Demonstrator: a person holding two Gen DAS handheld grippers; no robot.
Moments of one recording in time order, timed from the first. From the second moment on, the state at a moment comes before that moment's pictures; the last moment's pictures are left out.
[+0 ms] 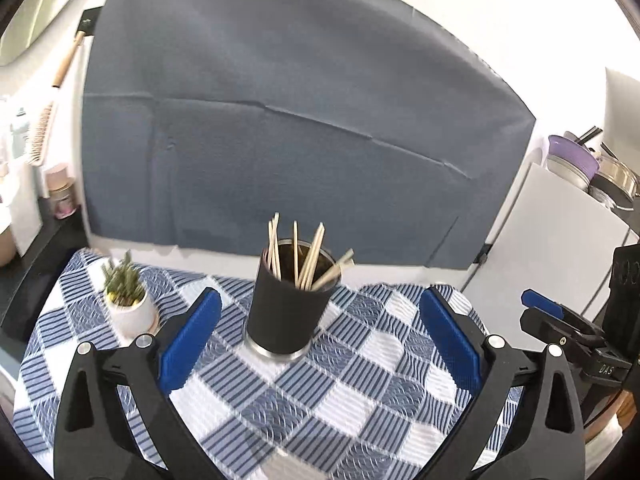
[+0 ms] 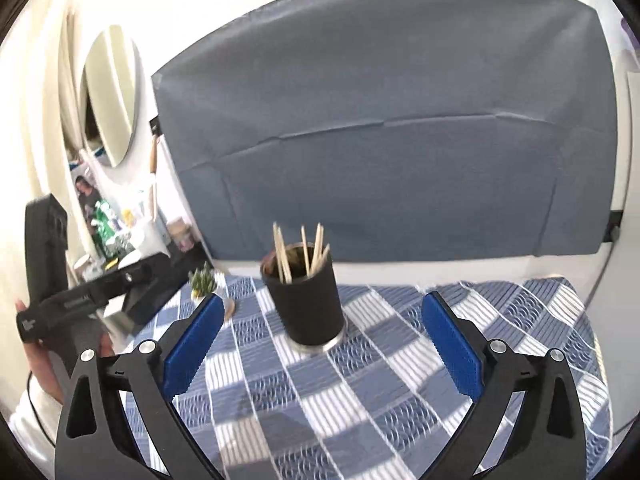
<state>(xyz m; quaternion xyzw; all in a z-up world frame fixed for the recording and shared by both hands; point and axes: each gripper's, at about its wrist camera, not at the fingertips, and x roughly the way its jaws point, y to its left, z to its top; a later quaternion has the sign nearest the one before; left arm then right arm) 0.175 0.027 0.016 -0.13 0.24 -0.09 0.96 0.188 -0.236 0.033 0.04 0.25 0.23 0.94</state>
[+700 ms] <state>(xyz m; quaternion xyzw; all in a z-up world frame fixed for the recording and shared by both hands) -0.013 -0.020 0.004 -0.07 0.28 -0.02 0.96 0.028 -0.289 0.017 0.01 0.26 0.19 0.95</state>
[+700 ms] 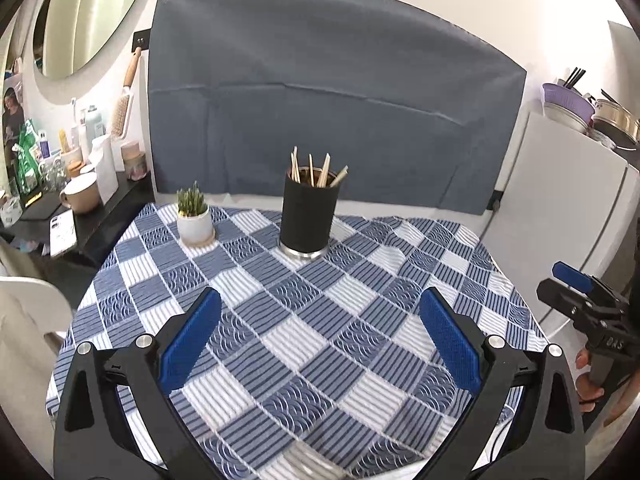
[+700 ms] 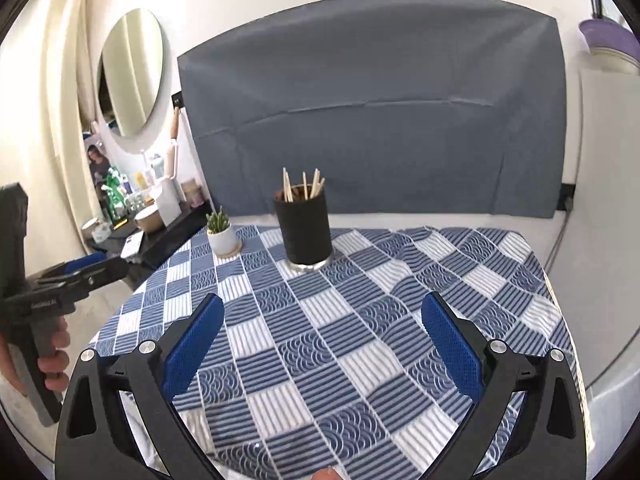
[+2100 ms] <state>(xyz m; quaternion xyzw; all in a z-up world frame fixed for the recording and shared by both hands) -0.049 -0.047 0.025 -0.08 0.30 -0.01 0.95 -0.016 -0.278 0.042 0.00 0.25 0.14 0.96</state>
